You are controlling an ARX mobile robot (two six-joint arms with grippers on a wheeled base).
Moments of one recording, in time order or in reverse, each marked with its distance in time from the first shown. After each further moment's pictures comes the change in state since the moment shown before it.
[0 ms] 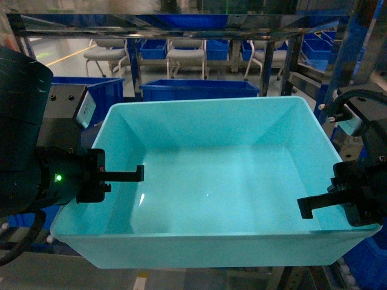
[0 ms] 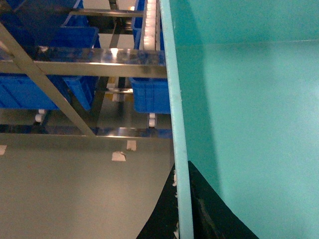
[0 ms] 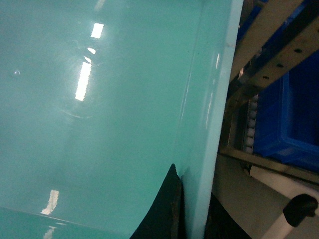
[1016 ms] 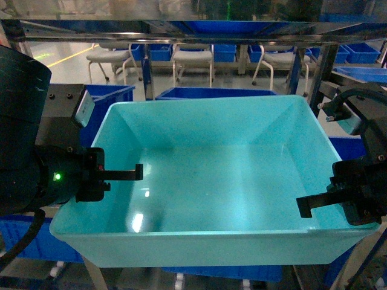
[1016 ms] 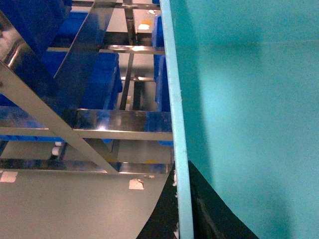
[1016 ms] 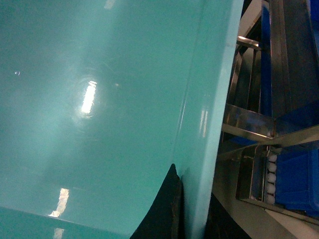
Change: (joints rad) left arm 0.002 -0.001 0.000 0.000 0.002 0.000; right arm 0.005 0.000 0.001 0.000 0.002 0.000
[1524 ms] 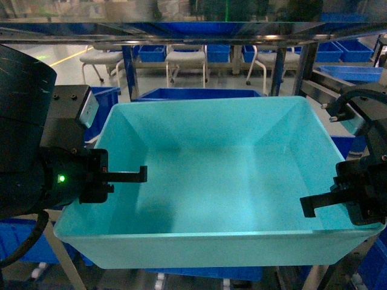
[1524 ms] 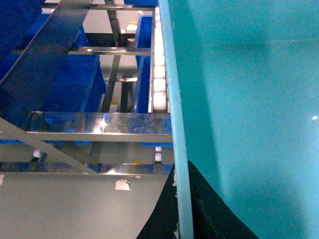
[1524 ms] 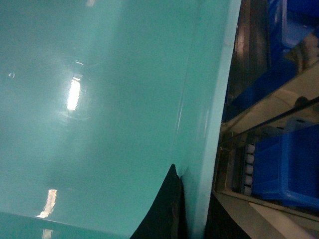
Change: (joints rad) left arm -0.008 0.000 0.000 0.000 -0.006 0.000; right arm -0.007 0.000 0.000 -0.002 0.002 0.000
